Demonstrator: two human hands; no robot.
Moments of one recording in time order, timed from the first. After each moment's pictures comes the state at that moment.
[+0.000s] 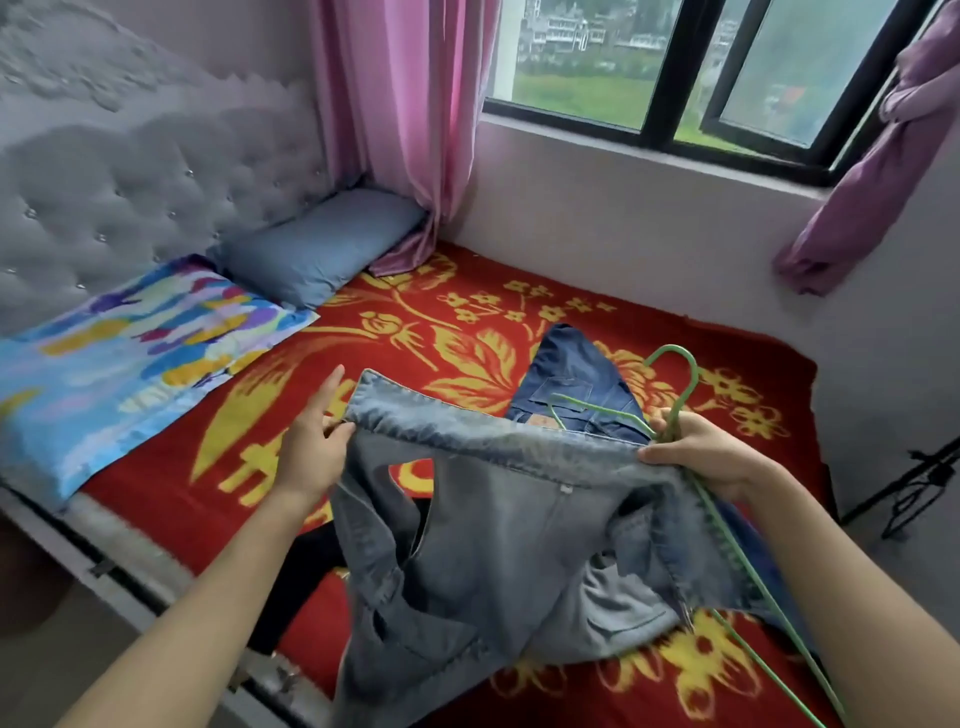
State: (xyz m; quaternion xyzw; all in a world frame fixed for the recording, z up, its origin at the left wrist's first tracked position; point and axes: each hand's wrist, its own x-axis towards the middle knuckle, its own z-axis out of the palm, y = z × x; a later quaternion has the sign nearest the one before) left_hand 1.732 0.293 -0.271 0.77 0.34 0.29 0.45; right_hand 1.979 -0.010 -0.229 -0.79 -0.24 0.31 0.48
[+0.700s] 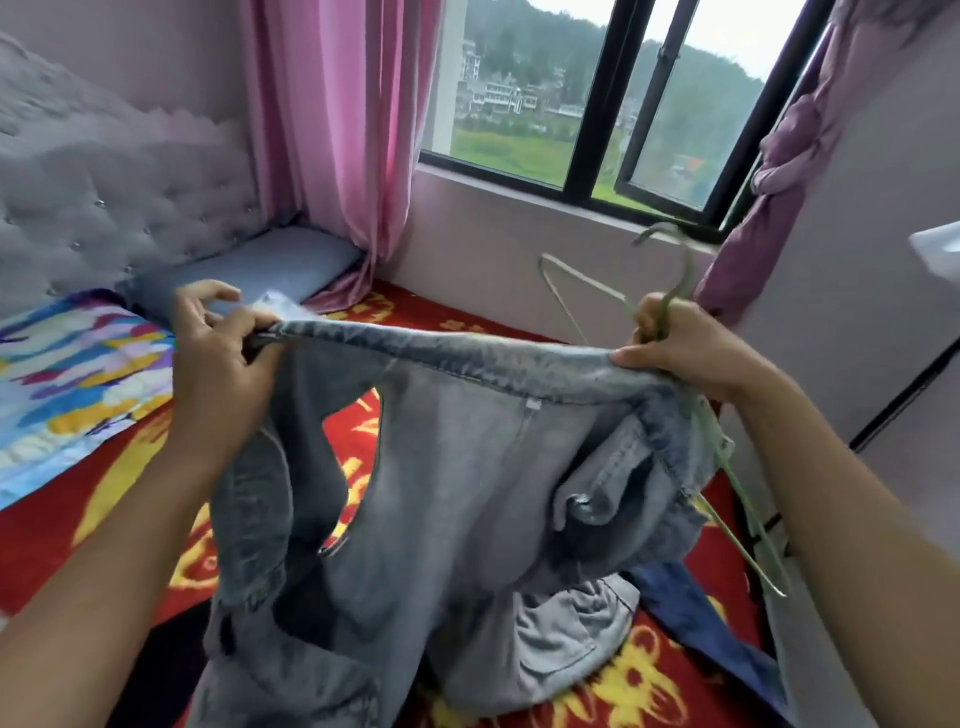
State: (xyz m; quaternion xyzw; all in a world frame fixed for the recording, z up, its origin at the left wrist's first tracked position) left_hand 1.758 0.284 -0.160 0.80 0.21 0.52 0.19; right_hand 1.997 -0.011 -0.073 -0.84 -0.37 0.09 0.39
